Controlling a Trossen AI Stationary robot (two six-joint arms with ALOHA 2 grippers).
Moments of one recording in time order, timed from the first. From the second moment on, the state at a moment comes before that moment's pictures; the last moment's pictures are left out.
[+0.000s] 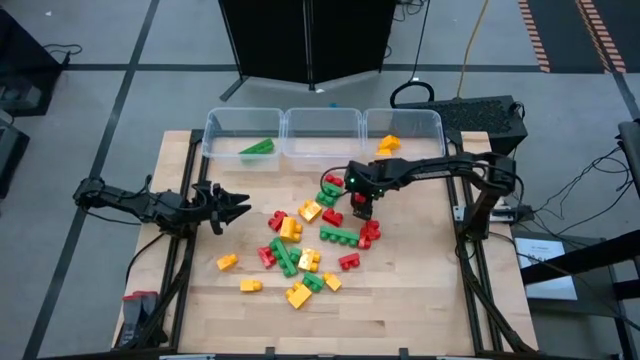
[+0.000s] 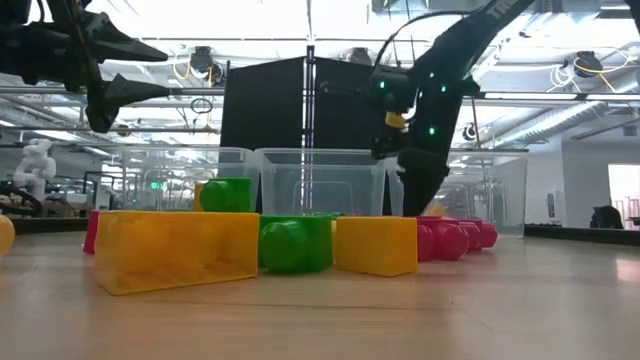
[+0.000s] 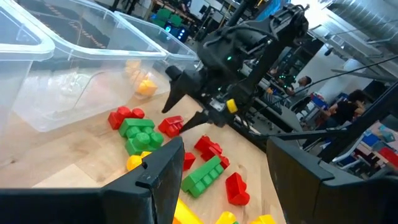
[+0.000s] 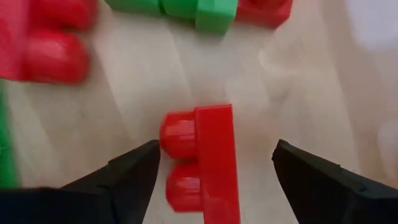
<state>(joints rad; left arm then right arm) -0.26 0.18 0.14 -0.01 -0.49 -0.62 -0.28 1.76 1.05 -0.56 0.05 0.07</state>
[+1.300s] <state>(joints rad) -0.26 0.18 0.14 -0.01 -0.50 -0.62 -0.52 1.83 1.71 -0.43 0.05 0.07</state>
